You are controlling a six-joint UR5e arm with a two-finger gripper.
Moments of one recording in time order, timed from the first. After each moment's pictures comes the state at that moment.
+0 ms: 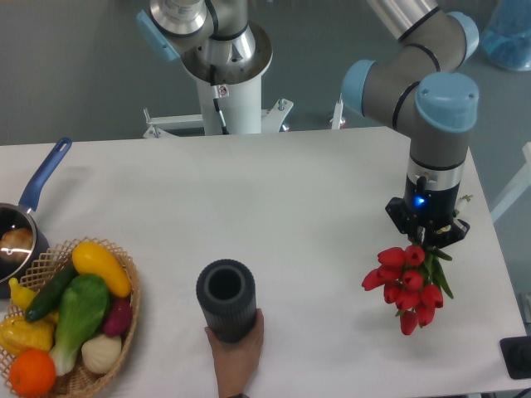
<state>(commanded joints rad) 2.74 -2.00 -1.55 -0.87 1.46 1.34</state>
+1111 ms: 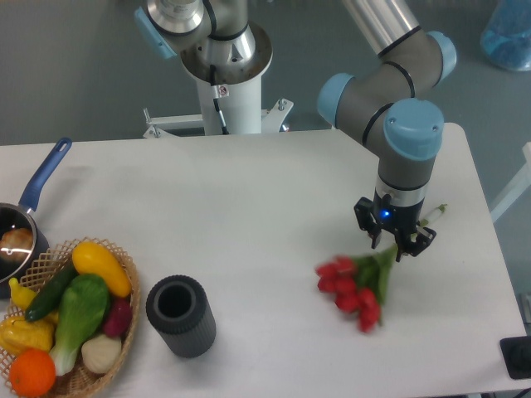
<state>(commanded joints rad) 2.68 -2.00 -1.61 -0.90 1.52 1.33</state>
